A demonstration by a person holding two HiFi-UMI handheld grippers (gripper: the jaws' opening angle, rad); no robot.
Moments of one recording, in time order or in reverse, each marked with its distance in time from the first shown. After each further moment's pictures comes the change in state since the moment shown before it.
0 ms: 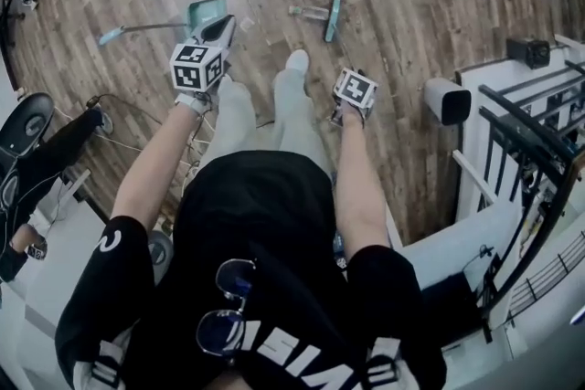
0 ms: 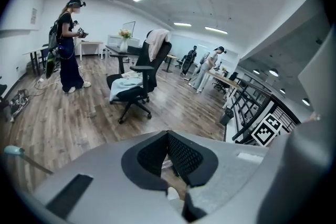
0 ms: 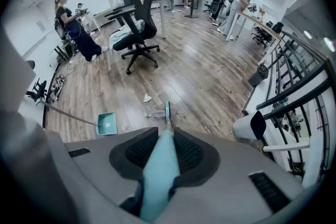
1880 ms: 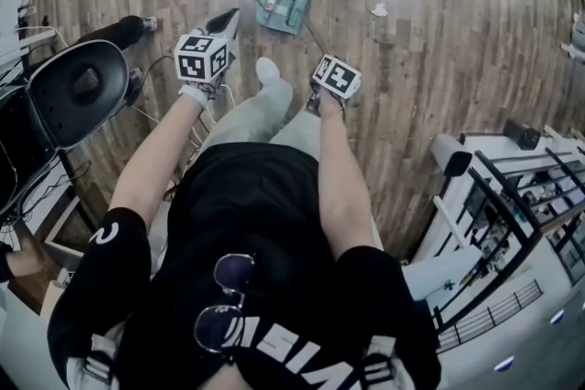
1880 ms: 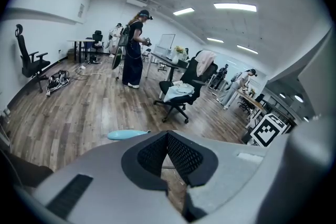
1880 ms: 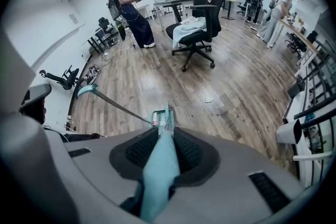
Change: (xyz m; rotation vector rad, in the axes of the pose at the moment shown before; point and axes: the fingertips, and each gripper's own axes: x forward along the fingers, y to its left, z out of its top) left arm -0.251 0.356 -0.112 -0.251 -0.110 0.204; right arm 0.048 0.452 -0.089 -0.272 -0.011 0.037
